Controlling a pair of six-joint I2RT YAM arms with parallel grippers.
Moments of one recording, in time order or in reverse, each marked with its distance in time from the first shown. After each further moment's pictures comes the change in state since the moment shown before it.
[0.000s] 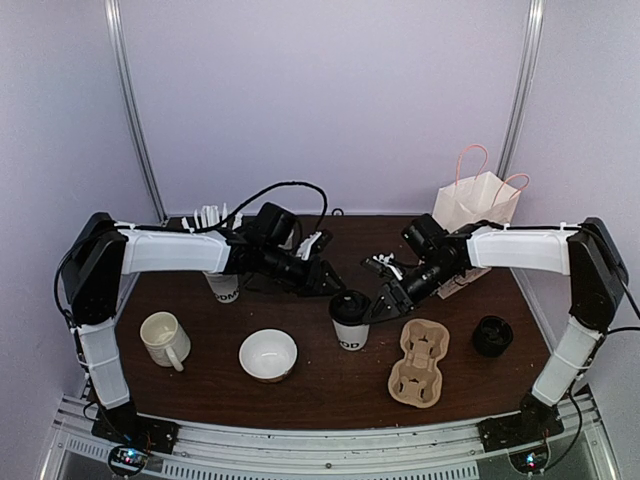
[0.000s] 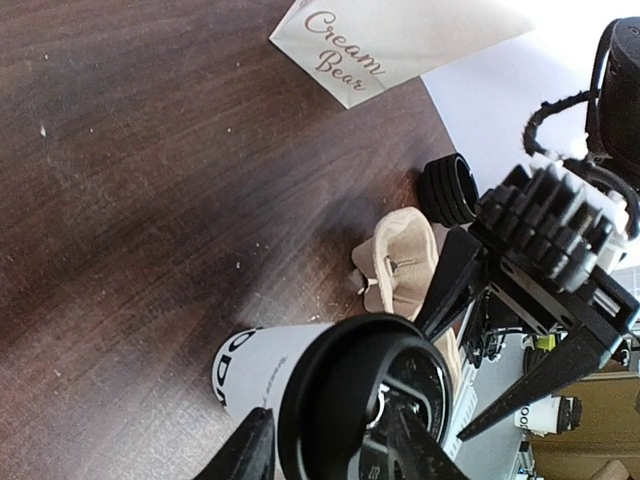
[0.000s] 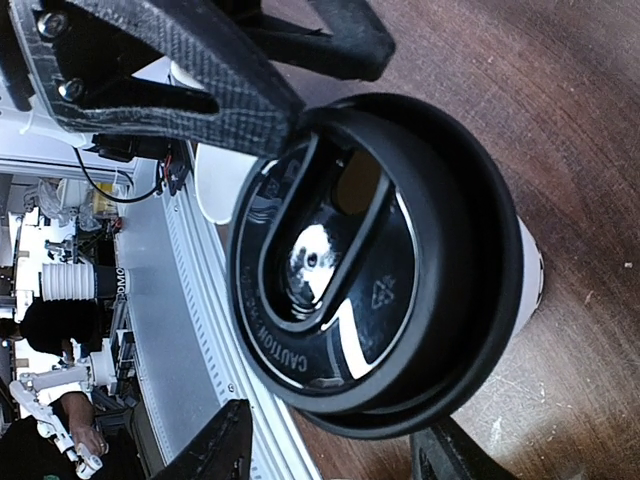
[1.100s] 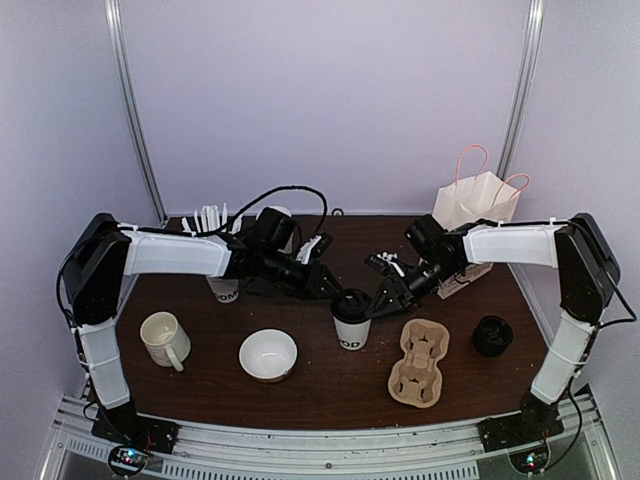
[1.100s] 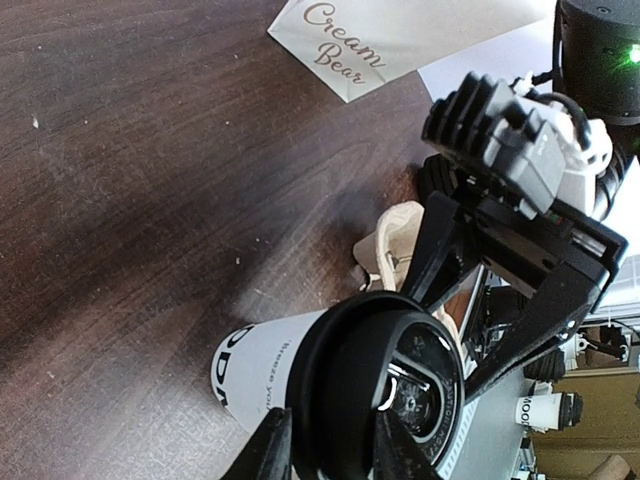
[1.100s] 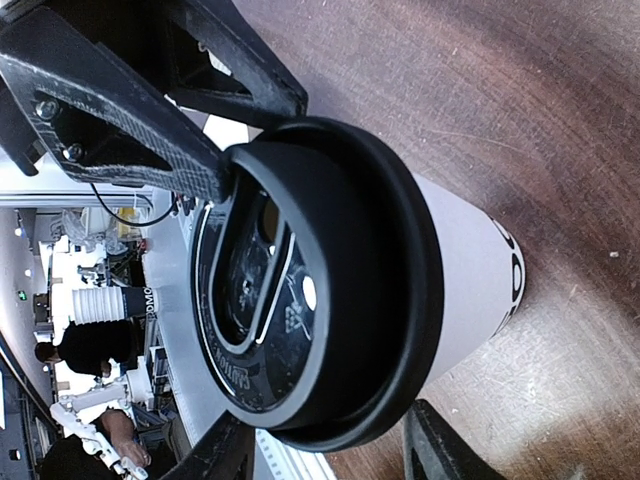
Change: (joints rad) left arm -0.003 0.007 -0.037 0.047 0.015 -0.003; right arm -0.060 0.069 0.026 -0.007 -0.061 0.052
